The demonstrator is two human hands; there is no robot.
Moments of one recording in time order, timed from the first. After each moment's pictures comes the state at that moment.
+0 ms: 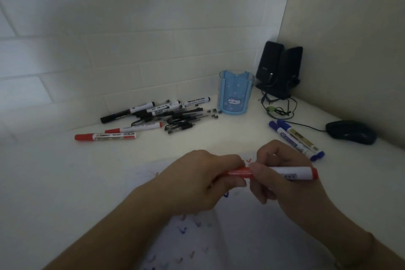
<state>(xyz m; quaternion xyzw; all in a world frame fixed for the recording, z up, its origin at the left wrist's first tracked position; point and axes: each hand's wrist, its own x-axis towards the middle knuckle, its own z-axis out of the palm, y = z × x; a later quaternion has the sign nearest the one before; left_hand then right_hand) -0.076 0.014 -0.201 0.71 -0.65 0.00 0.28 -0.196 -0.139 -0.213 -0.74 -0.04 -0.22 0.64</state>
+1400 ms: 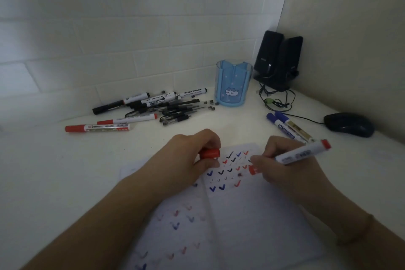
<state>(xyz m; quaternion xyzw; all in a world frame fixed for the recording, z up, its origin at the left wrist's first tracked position) -0.057 0.017 -0.216 0.80 -0.51 -0.03 0.31 -0.191 -0.157 -0.213 -0.82 0.12 -0.22 0.51</state>
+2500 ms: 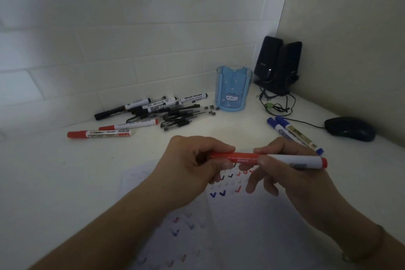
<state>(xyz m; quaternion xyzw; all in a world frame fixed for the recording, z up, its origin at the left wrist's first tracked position) -0.086 0.017 -0.199 0.71 -0.44 -0.07 0.54 -0.200 -0.146 -0.200 -0.73 0.02 -0.21 0.65</state>
